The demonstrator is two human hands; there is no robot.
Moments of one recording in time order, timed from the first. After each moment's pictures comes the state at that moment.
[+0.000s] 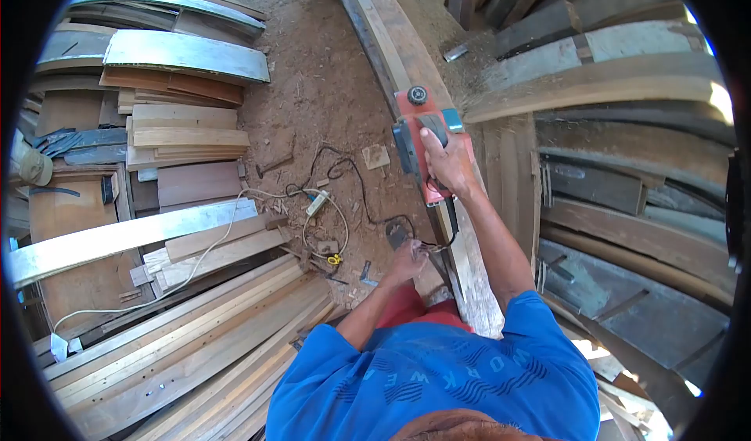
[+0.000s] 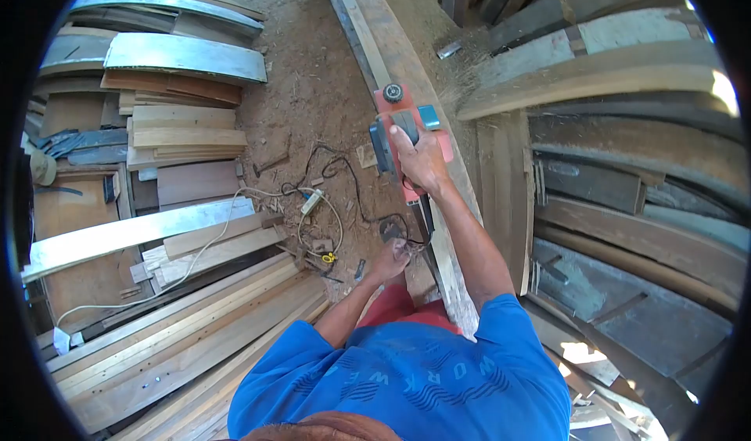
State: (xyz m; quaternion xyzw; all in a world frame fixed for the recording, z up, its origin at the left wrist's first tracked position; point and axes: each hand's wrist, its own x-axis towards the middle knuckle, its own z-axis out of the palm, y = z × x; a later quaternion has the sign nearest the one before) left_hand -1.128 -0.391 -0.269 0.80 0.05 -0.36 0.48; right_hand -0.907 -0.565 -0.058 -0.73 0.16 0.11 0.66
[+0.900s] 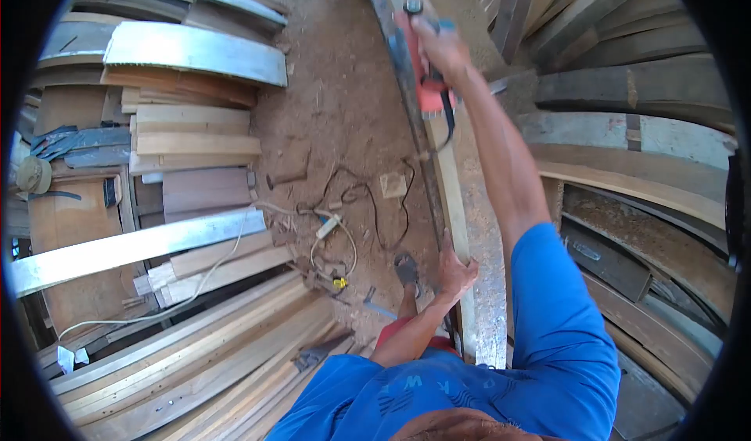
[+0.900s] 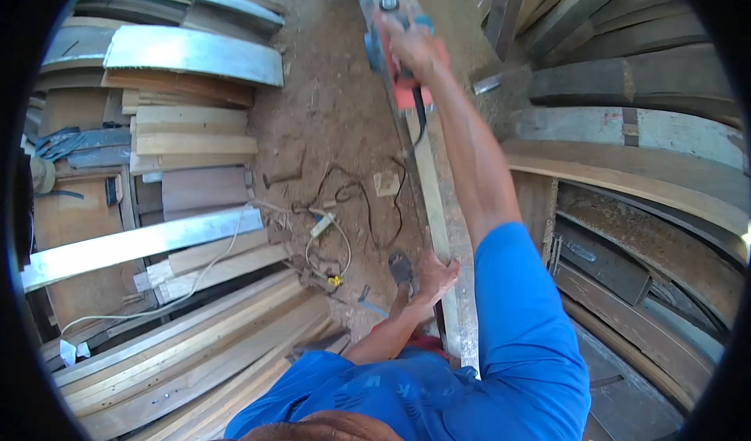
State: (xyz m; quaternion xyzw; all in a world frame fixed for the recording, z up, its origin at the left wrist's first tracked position) left_hand -0.942 -0.507 -0.202 0.80 0.19 -0.15 0.54; right_hand -0.509 -0.522 -0.058 -0.76 0.09 0.08 0.63
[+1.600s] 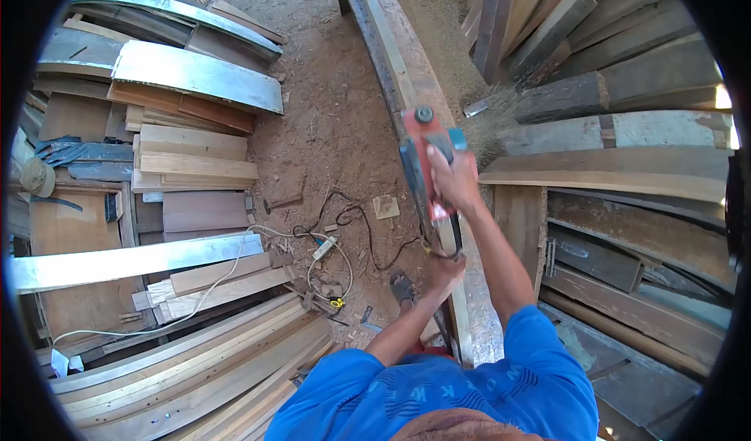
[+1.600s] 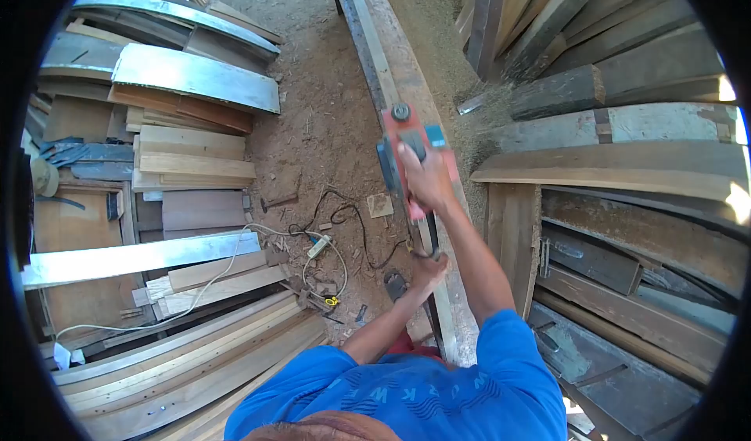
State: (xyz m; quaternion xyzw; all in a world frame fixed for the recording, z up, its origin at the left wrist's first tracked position) left_hand -0.927 -0.503 -0.207 0.76 0.18 -0.15 0.61; right_hand -0.728 -0.550 -0.064 -0.78 0.10 0.06 0.62
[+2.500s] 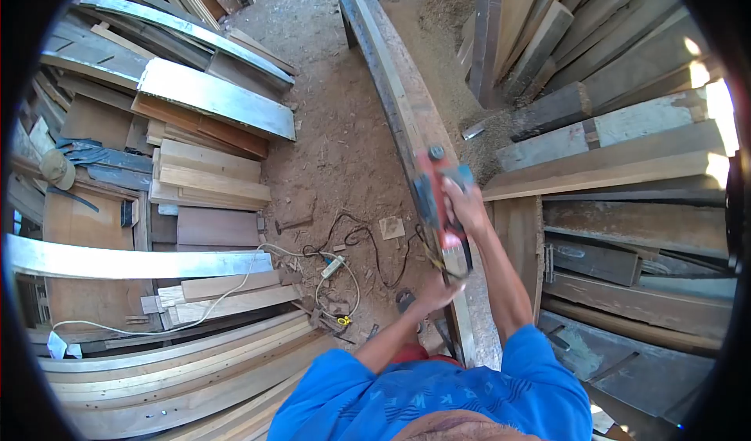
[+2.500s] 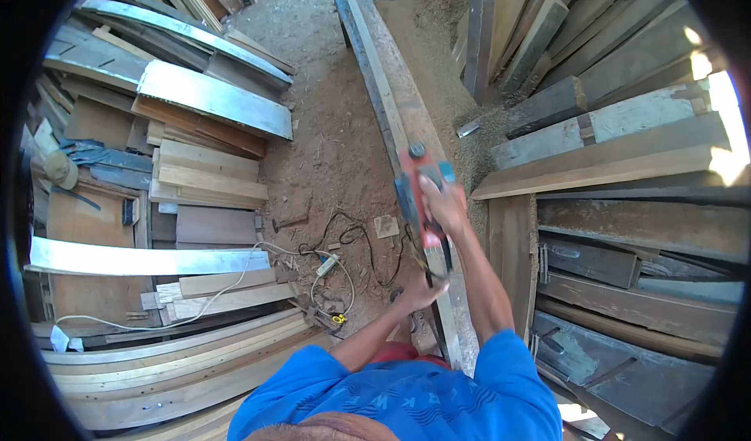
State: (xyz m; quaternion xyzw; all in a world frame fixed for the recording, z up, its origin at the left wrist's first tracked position) left_hand -0.973 -0.451 -0.191 0.79 -0.06 -0.27 0.54; right_hand -0.799 -0.584 -0.045 -0.69 0.15 0.12 0.70
